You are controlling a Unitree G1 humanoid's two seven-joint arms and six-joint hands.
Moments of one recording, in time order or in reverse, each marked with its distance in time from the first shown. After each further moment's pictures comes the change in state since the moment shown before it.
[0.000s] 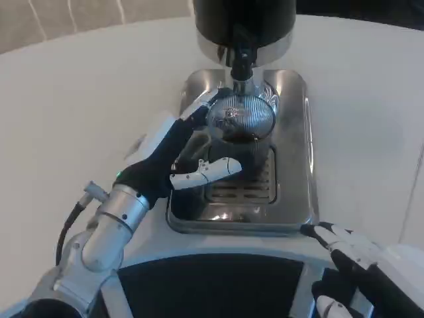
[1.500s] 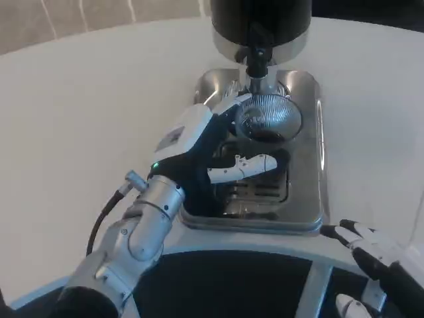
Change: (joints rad) left arm -0.040 -0.074 -0.122 -0.117 0.125 0.271 0.118; right arm 0.005 0.001 -0.079 0.000 0.026 0.007 -0.013
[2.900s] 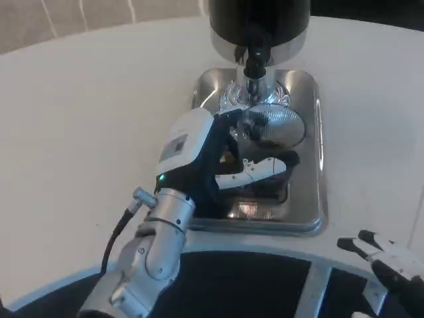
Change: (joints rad) left arm 0.099 -0.059 -0.016 -0.152 0.044 0.090 0.145; right arm 0.101 0.032 -0.073 0.000 0.092 -0.060 -0.043
